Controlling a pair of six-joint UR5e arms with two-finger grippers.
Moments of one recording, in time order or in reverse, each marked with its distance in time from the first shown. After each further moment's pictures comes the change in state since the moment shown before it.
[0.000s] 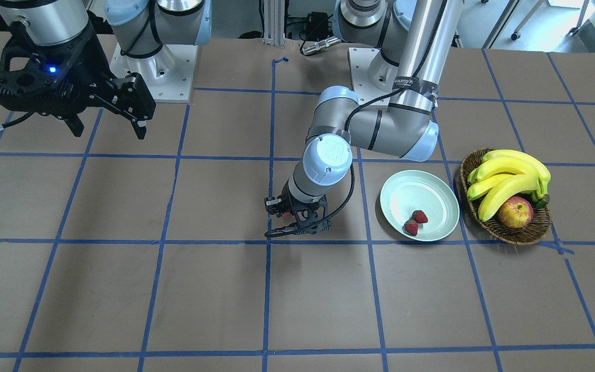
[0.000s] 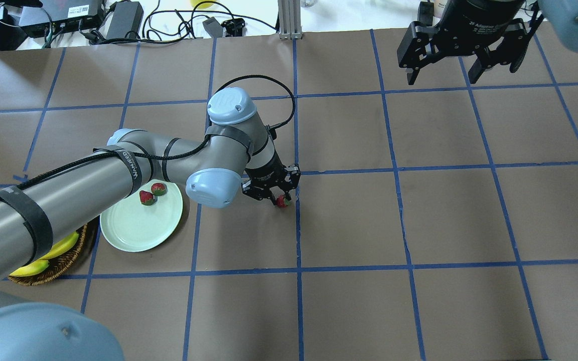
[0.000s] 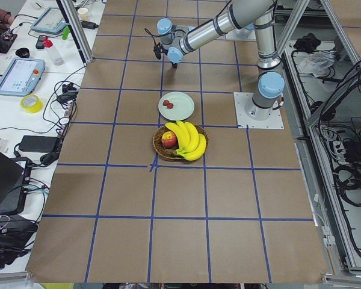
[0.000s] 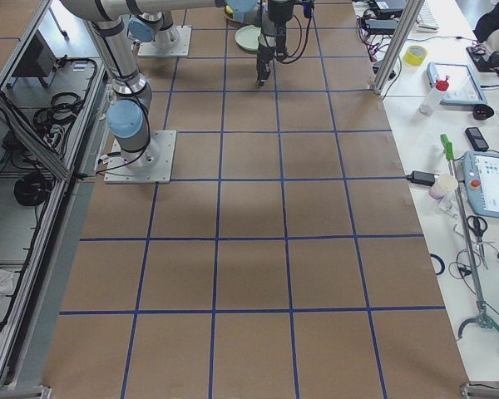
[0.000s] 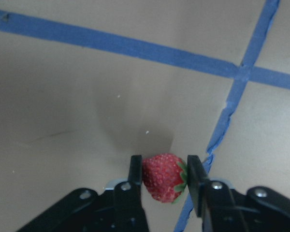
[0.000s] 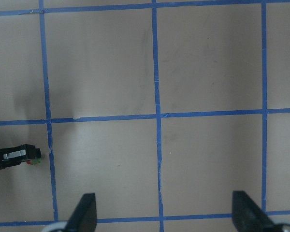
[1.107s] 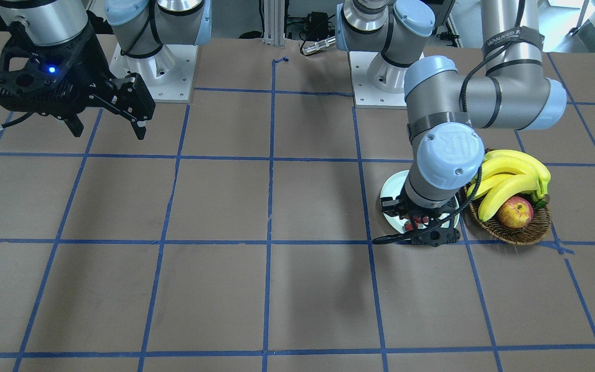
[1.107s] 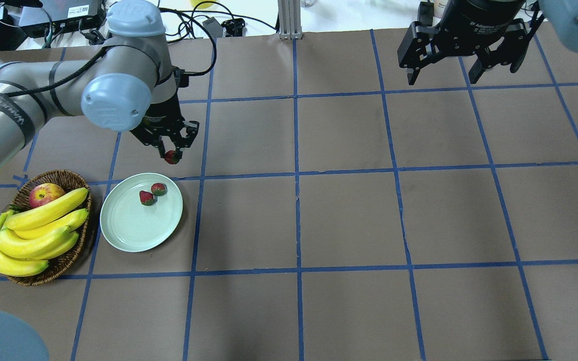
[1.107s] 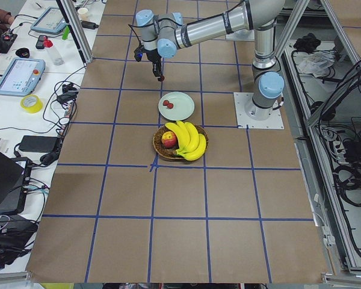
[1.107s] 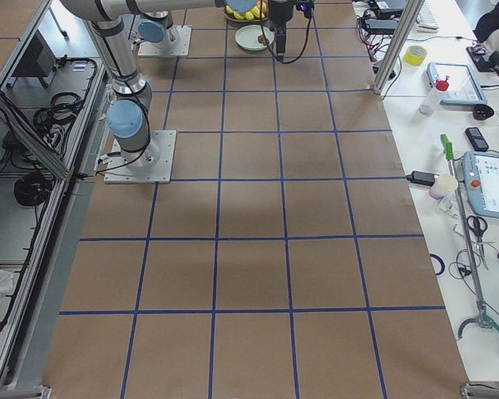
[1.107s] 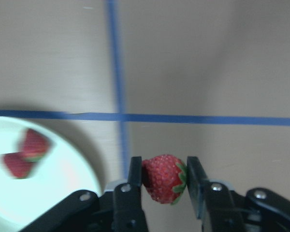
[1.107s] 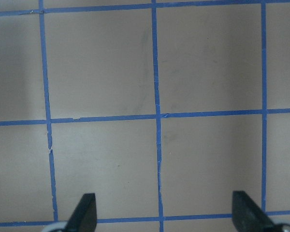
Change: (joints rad) left arm 0.294 0.138 0.189 -0.444 0.435 0.456; right arm -0.001 0.000 0.000 0.000 0.000 0.000
